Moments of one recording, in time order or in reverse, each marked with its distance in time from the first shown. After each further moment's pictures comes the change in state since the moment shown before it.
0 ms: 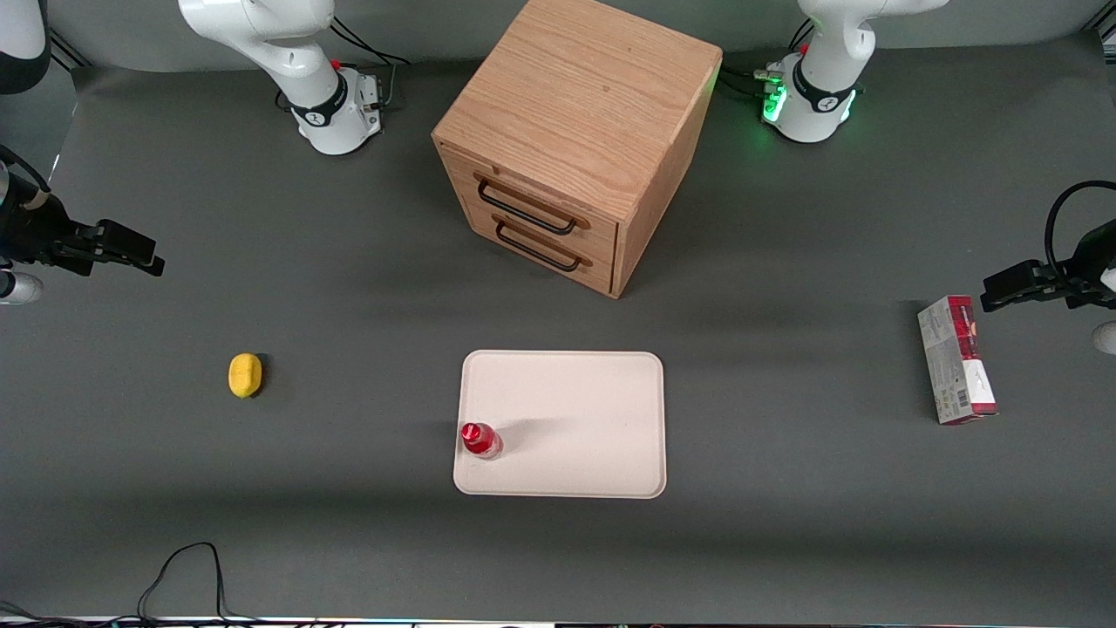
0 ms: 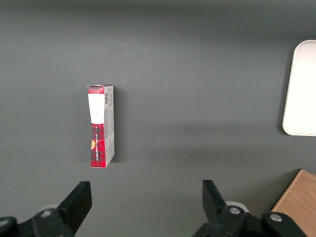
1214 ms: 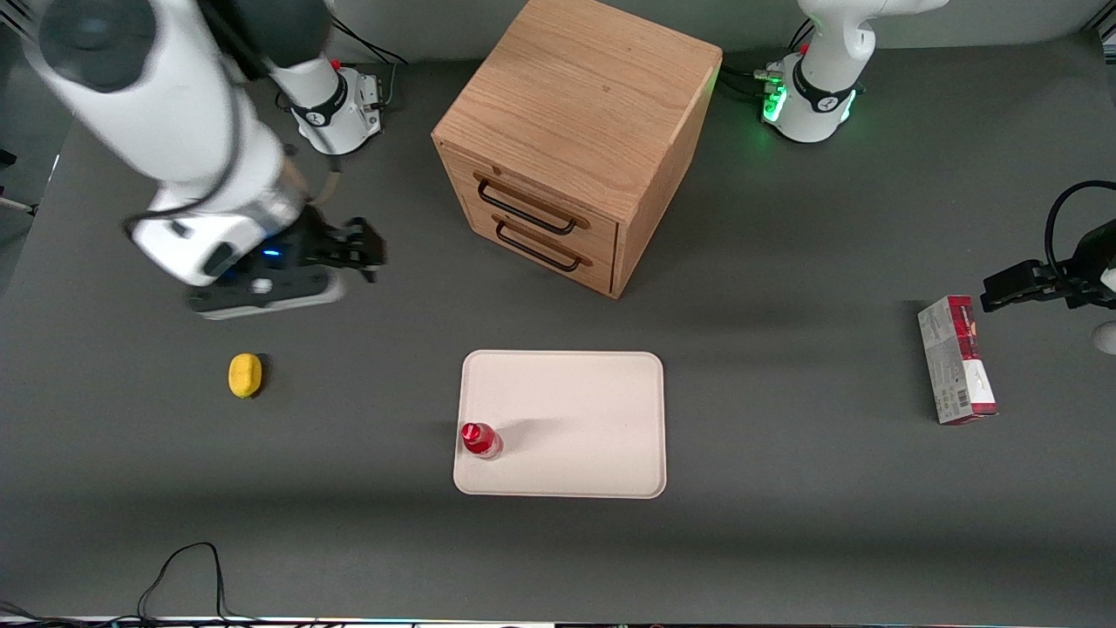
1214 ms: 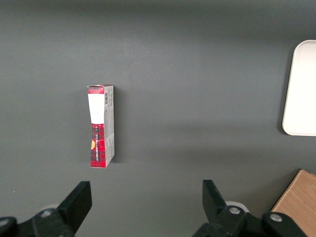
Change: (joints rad) arm 0.331 0.248 0.075 0.375 -0.057 -0.105 0.250
